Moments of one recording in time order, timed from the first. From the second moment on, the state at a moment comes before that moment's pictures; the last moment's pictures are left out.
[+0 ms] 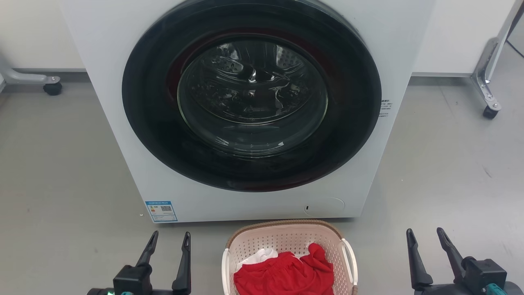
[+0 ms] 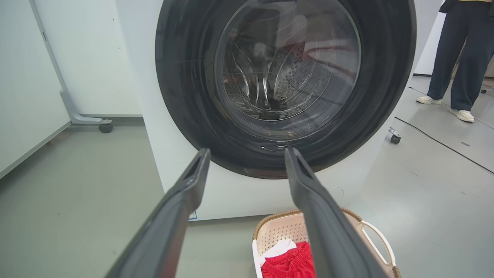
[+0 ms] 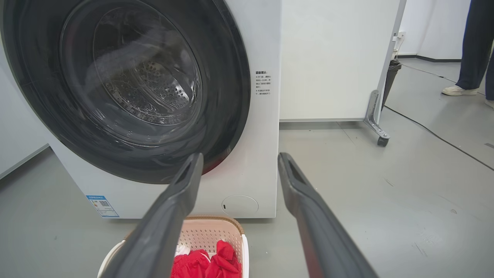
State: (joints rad) left arm -0.14 0.11 -0.27 0.34 -0.32 0.07 -0.25; right arm -0.11 -0.22 0.25 0.30 0.34 -0.07 -0.25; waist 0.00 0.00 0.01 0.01
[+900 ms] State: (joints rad) left arm -0.14 0.10 -0.26 0.37 -0.31 0.07 -0.25; right arm -0.11 -0.21 0.24 0.31 0.33 -0.07 -0.25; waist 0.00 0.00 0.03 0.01
